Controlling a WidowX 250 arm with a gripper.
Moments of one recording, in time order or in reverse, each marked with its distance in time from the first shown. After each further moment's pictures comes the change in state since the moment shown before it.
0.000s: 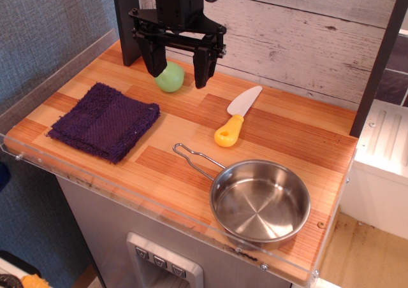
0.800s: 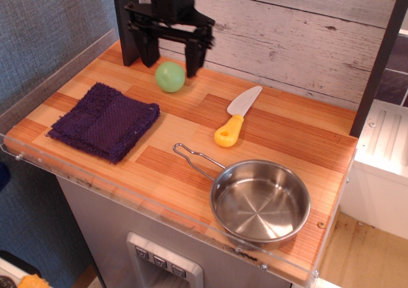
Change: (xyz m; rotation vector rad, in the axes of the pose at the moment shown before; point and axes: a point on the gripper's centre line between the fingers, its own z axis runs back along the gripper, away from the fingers) arm 0.026 0.032 -0.012 0.018 0.016 0.015
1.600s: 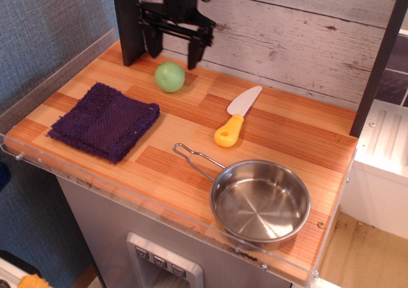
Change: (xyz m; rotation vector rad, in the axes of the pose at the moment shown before) arm 0.058 0.016 -0.047 0.111 0.046 0.004
